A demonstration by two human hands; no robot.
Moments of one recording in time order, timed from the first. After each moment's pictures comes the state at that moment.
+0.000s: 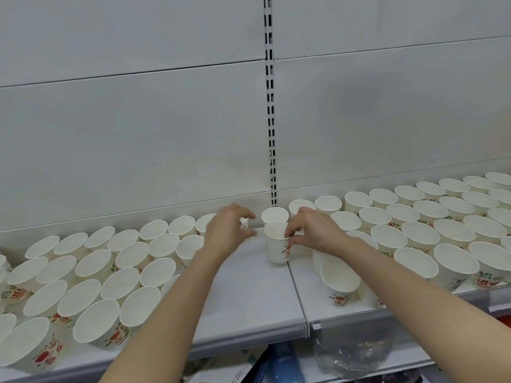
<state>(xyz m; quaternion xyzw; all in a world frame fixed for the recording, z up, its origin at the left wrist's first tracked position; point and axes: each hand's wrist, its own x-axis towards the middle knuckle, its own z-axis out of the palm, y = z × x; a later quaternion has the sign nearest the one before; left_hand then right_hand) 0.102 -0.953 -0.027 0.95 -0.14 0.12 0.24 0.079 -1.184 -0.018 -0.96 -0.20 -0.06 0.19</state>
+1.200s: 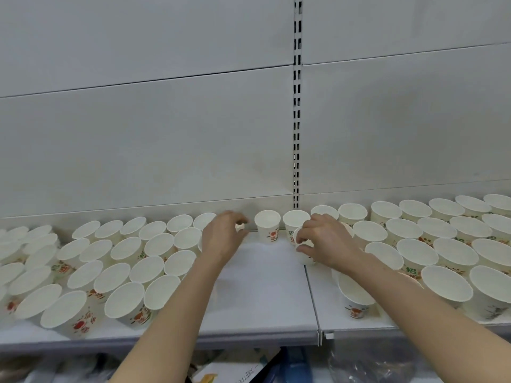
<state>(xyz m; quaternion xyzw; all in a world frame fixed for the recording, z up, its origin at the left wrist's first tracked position) 0.084 -0.918 -0.026 0.97 -0.01 0.15 0.21 0.080 -1.171 -0.032 -0.93 -0.30 -0.20 0.09</state>
